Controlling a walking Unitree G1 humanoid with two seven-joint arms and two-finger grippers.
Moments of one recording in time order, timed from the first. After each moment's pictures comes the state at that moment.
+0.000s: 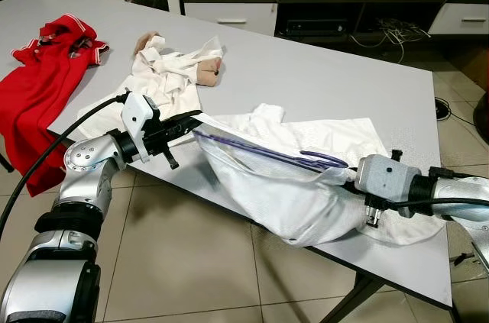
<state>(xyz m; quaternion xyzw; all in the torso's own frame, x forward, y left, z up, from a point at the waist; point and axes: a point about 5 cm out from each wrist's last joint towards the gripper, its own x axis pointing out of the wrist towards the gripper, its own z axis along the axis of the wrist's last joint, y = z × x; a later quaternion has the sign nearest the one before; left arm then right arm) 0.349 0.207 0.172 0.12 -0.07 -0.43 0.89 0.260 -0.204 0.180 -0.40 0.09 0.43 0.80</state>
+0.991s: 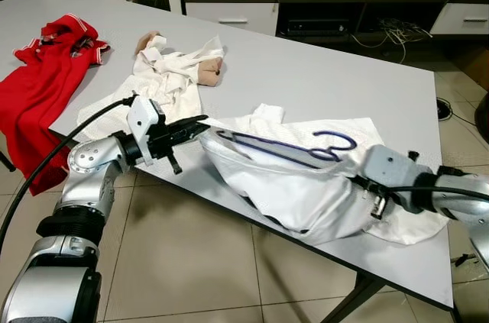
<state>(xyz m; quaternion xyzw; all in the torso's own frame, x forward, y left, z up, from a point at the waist) 0.344 0.199 0.170 0.13 -0.07 -0.46 0.88 0.267 -0.217 0.175 -0.39 0.17 0.35 0.84</state>
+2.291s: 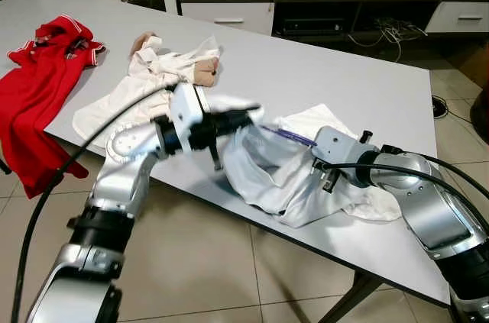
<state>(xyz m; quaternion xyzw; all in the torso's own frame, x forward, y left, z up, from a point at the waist) 0.325 0.126 0.204 0.17 -0.15 -0.55 0.80 0.310 -0.160 0.169 -0.41 0.14 0.32 0.84</state>
